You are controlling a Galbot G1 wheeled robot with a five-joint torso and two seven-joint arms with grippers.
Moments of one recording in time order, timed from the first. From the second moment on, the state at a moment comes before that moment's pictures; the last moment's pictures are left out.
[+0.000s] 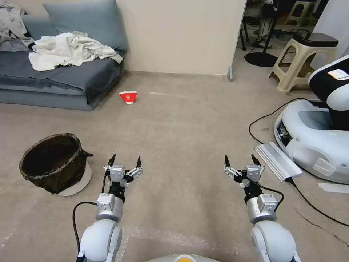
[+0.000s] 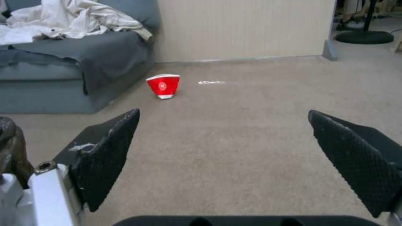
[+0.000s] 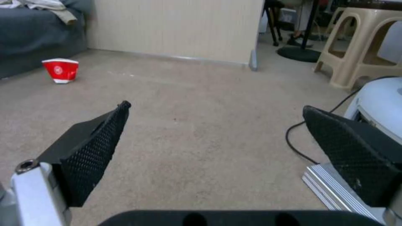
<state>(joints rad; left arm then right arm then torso) 1.55 -1.50 -0.55 -2.00 0.00 0.00 0.00 -1.55 1.50 0.55 2.00 0.00 0.00 0.00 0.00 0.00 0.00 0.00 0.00</state>
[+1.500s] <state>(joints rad) 1.73 -1.55 -0.68 -2.40 -0.20 0.28 0.08 -1.72 1.50 0.70 2.51 0.21 -0.39 0.02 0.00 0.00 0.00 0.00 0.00</state>
